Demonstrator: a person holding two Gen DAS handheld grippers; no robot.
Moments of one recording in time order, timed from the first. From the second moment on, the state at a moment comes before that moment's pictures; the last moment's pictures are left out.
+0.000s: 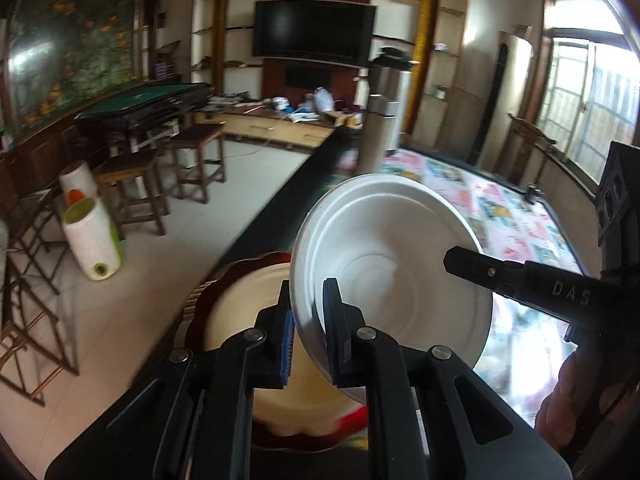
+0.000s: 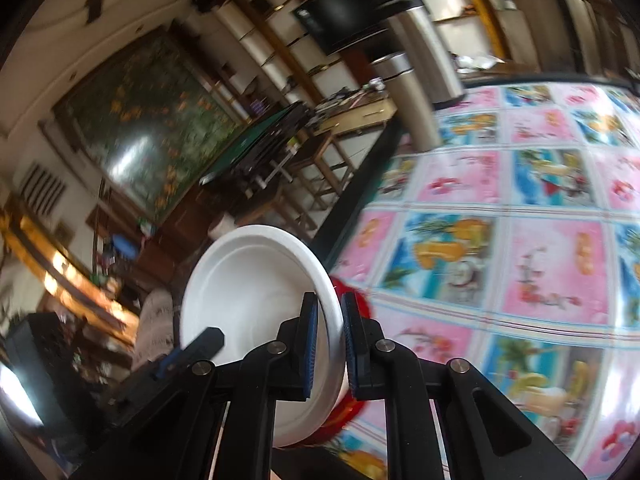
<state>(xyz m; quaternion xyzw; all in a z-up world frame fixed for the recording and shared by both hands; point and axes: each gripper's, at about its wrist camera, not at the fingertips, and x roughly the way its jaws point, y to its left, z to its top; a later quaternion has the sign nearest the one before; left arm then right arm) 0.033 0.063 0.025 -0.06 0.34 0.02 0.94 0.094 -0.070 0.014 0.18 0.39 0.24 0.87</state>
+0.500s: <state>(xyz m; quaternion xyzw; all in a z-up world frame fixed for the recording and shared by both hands) 0.038 0.092 -0.023 -0.06 0.39 0.09 0.92 0.073 0.007 -0.020 0.01 0.35 0.18 0.92</state>
